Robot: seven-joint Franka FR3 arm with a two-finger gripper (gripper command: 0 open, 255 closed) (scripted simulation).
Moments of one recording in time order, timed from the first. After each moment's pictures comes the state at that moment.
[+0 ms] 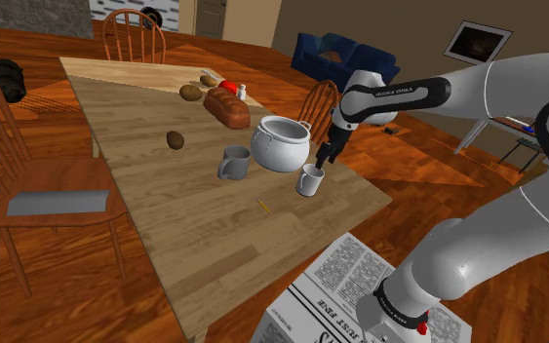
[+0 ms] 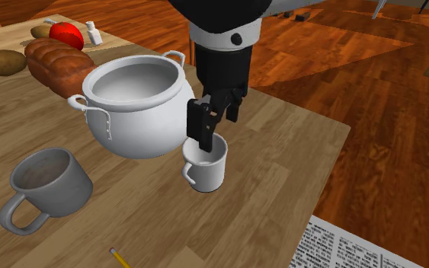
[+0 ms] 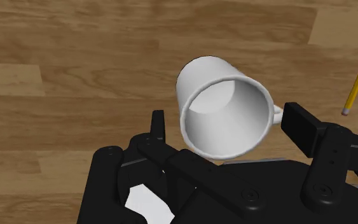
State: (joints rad) arm -0.09 -0.27 -0.27 -2.39 -0.04 2.12 -0.31
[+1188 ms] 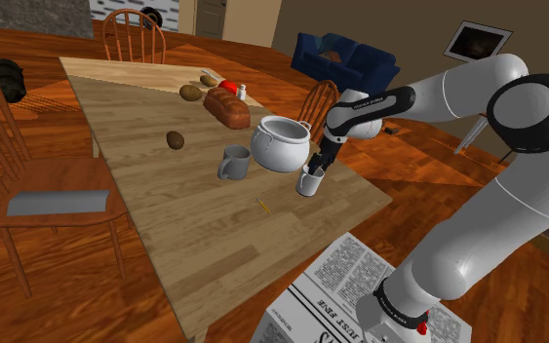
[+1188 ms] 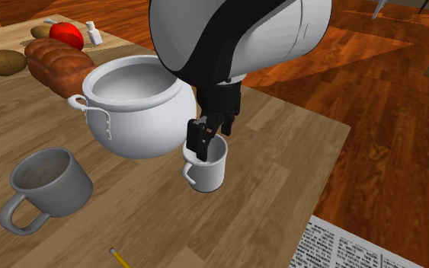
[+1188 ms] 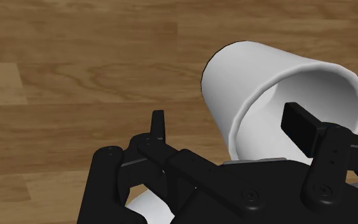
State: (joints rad) arm -0.09 -0.08 -0.32 -2.38 0.06 2.29 -0.39
